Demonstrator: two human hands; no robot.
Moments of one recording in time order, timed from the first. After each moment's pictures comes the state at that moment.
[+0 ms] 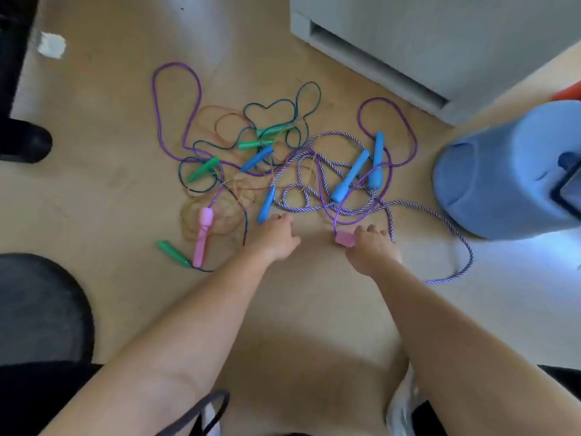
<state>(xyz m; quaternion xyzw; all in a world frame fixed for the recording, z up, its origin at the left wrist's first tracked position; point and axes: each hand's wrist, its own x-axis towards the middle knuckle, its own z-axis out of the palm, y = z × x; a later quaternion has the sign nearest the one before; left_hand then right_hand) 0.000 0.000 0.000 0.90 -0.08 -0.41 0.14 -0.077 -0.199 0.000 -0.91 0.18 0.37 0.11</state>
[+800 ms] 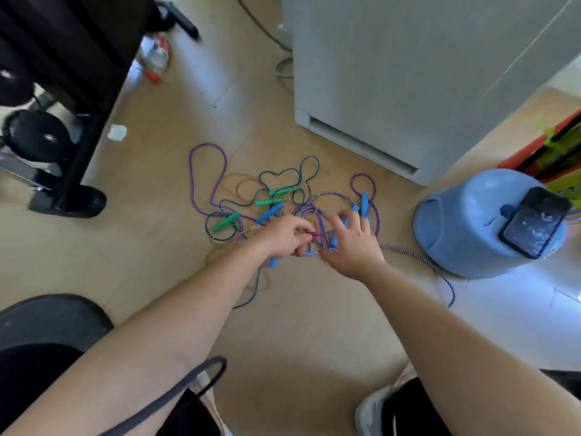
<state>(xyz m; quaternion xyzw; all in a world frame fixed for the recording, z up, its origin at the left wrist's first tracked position) 0.040 0.007 0.159 0.85 -0.15 -0.37 0.35 -0.035 -0.162 0.144 -0.97 0.08 0.14 0.20</state>
